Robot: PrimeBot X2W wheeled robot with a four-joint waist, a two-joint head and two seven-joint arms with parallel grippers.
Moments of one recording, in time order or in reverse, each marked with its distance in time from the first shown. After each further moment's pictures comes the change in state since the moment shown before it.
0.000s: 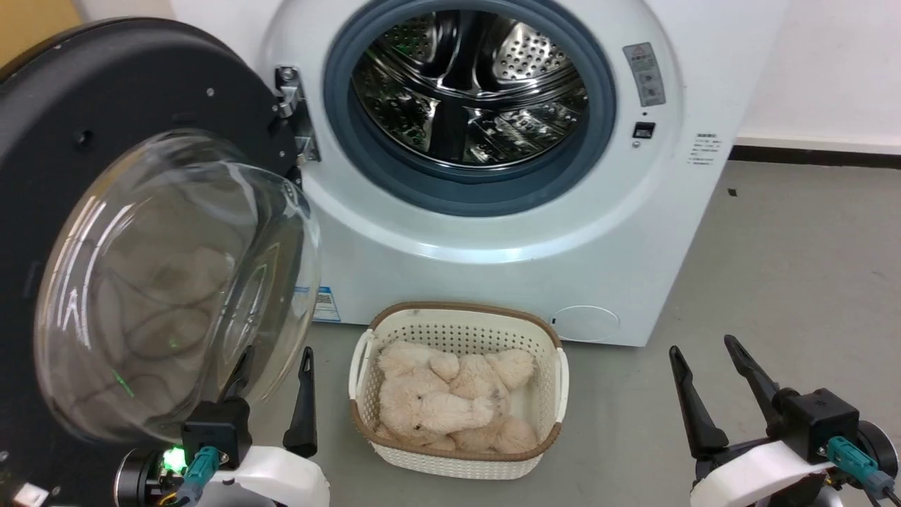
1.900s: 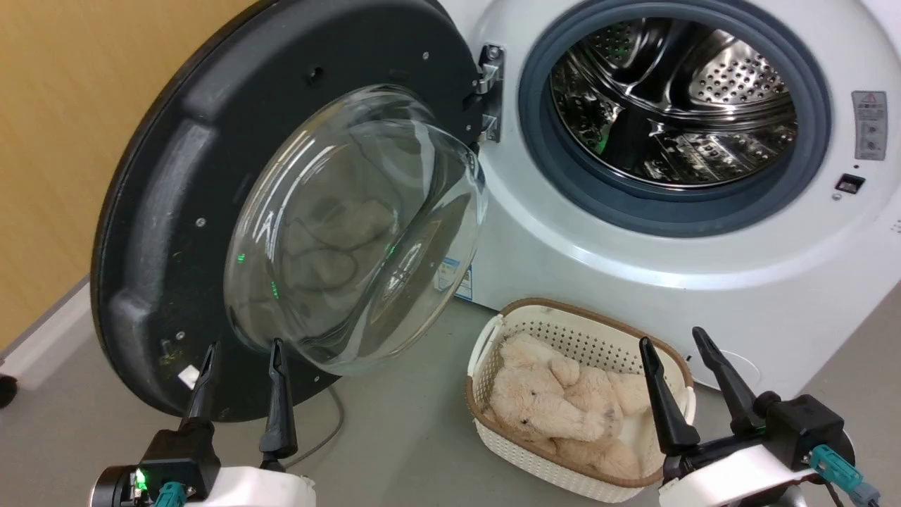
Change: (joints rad) left arm 0.052 0.000 0.011 -0.087 -0.054 0.057 -0.123; right arm -0.025 -0.010 0.110 0.042 0.124 0.000 -0.121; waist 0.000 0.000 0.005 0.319
